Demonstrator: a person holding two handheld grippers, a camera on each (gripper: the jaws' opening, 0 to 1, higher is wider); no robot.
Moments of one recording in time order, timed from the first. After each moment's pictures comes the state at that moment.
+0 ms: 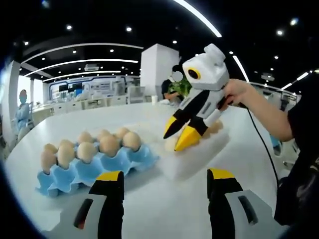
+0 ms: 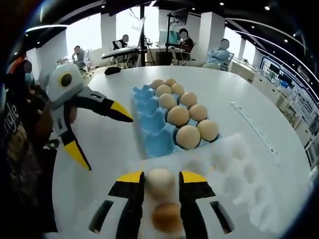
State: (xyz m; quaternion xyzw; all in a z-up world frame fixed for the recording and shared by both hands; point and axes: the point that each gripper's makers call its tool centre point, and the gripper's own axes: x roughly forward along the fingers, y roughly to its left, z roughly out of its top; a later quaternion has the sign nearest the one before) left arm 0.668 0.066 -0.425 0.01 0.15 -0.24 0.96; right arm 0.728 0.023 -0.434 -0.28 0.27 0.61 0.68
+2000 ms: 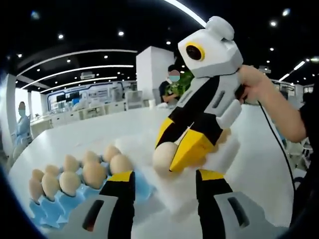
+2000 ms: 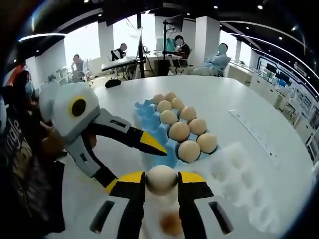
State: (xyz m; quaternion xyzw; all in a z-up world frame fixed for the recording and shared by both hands) left arm 0.729 0.038 -0.410 0.06 0.12 -0.24 0.96; right arm 0.739 0.039 -0.397 -0.23 0.26 0.62 0.70
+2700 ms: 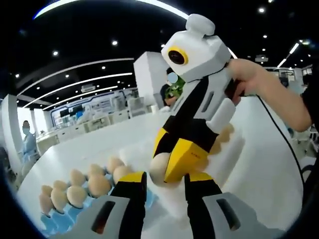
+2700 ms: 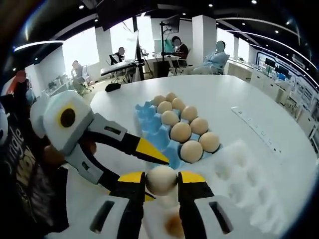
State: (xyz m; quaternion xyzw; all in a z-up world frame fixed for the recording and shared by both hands) left arm 0.731 0.031 -0.401 0.10 0.10 -0.23 0.96; right arm 0.746 0.043 -0.397 -0.21 0.27 0.62 0.71
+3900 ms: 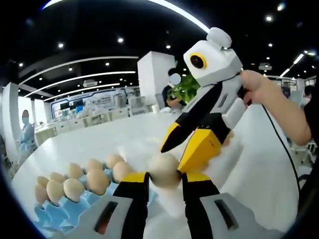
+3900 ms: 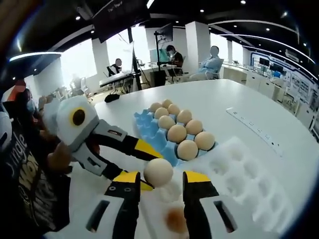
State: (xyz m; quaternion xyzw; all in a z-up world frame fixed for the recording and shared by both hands) left arm 0.730 0.037 -0.403 0.06 0.10 -0.23 0.97; right arm 0.731 0.023 -0.392 -0.15 0.25 0.62 0.73
